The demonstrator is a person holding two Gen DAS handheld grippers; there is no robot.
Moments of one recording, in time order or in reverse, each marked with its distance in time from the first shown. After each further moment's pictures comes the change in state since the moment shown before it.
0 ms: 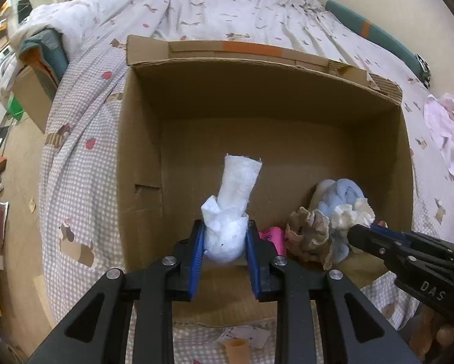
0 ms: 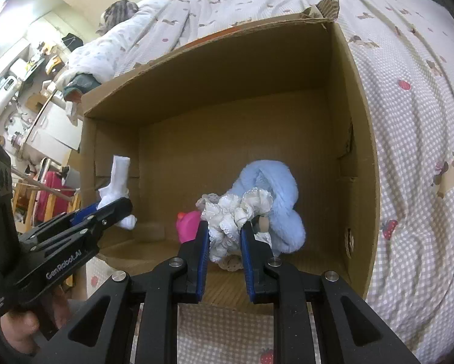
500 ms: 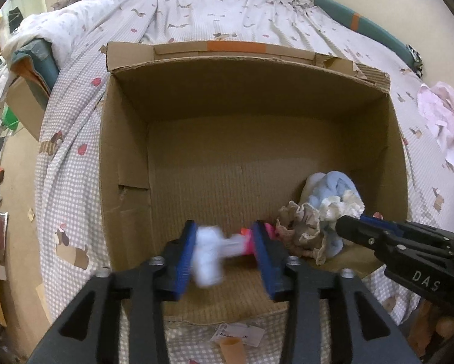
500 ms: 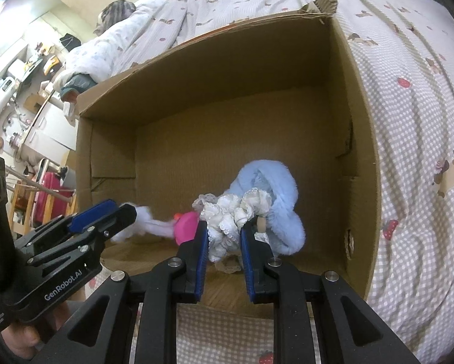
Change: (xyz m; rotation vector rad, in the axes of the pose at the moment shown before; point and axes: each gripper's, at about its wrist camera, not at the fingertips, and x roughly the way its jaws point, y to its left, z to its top) left arm -0.001 -0.013 -0.004 0.046 0.000 0.004; right arm 0.003 -0.003 0.001 0.009 0.003 -0.005
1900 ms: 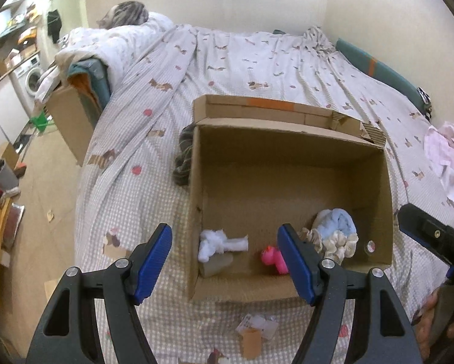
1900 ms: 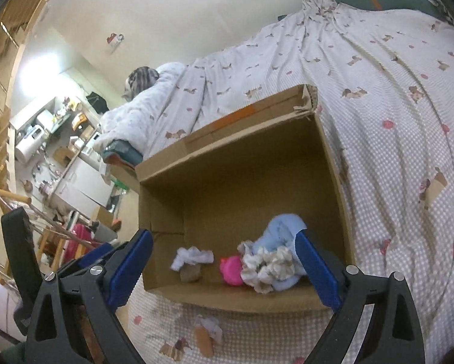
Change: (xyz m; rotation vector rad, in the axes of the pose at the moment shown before) left arm -0.085 0.038 -0.019 -0.120 -0.189 0.062; right arm -0.085 -0.003 -0.020 0.056 -0.307 0.134
